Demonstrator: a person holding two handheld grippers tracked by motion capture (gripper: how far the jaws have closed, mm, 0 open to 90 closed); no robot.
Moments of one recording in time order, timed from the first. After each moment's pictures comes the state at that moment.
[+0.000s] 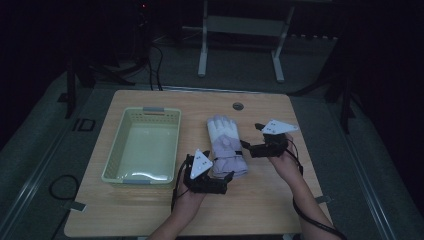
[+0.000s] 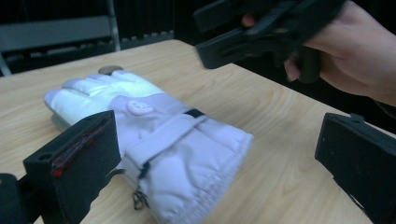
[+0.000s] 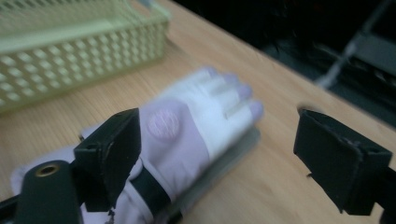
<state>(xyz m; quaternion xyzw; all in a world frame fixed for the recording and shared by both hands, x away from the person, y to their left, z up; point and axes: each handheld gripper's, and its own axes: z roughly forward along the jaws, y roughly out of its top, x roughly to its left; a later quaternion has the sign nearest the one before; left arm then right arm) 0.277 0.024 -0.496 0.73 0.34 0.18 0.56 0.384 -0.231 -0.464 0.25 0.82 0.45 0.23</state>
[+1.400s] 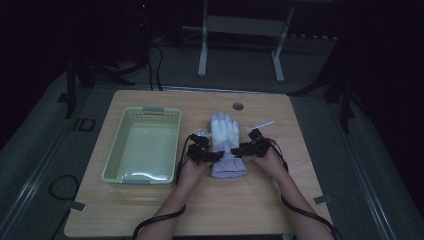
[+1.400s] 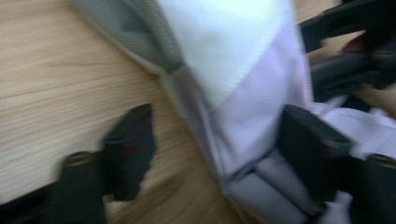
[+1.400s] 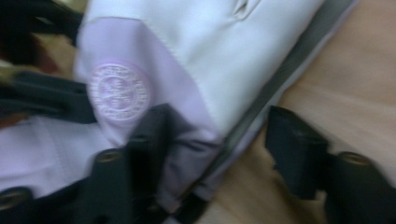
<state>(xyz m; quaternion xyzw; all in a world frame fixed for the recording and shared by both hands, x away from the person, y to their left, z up) 0.399 0.024 -0.562 0.77 0.47 0.02 0.43 0.448 -0.218 -0.551 0.40 0.84 0.36 -0.03</state>
